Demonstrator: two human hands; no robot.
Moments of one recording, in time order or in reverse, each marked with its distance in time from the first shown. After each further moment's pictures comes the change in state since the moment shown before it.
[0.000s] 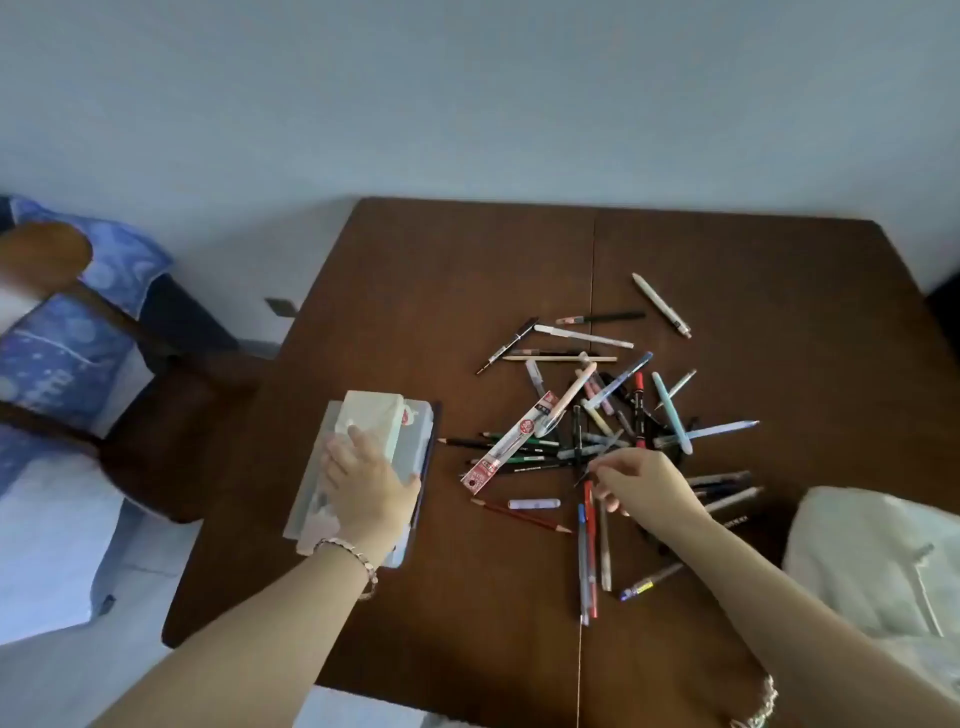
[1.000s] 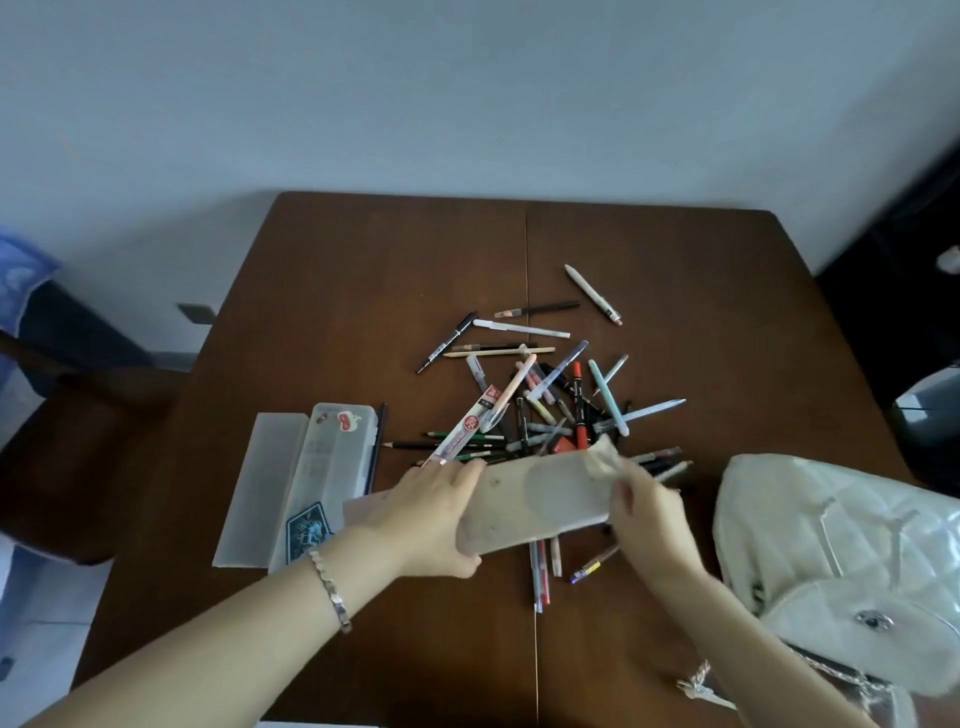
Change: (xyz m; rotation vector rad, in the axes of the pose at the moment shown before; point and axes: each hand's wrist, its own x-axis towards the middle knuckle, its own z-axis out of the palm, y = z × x) left_hand -0.041 0.060 -0.024 0.195 -0.407 0.979; right_hand -0.040 0.039 -0.009 -0.132 0.386 -0.031
